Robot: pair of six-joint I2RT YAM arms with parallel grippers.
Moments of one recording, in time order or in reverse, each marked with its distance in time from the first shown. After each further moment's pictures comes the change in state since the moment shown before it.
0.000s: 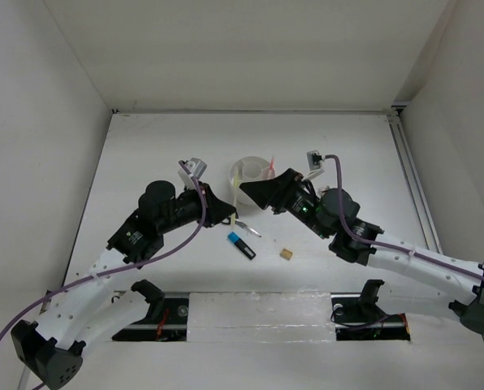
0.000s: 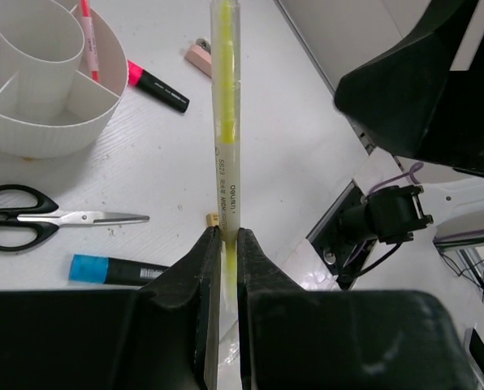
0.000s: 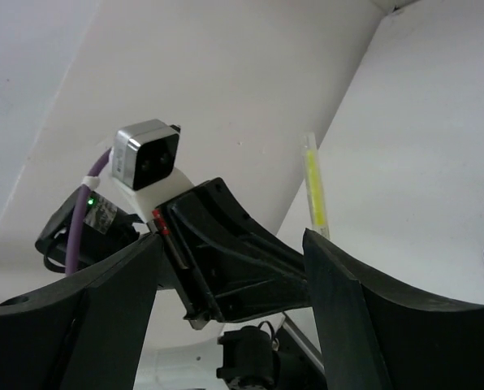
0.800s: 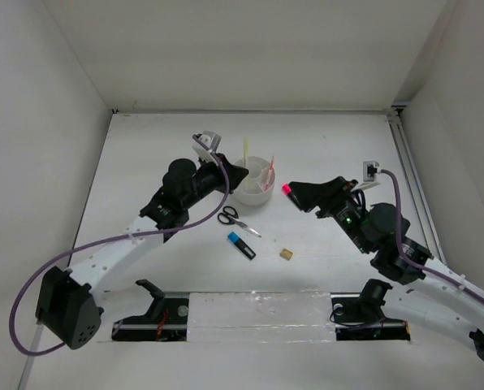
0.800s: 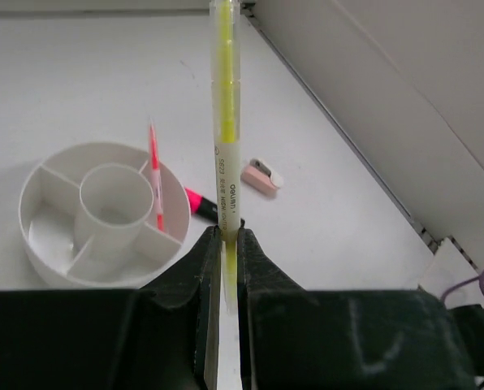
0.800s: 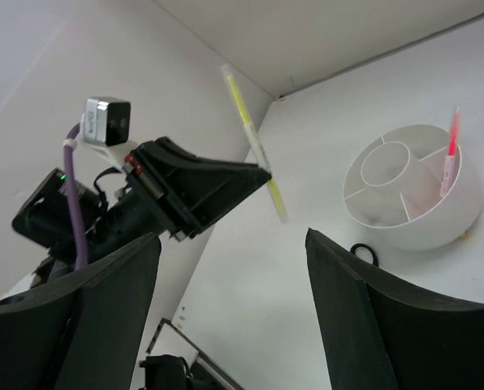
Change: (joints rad) left arm 0.000 0.310 0.046 0.416 -0.173 0.072; right arm -0.086 -0.371 -0.084 -0.294 0.179 -0.171
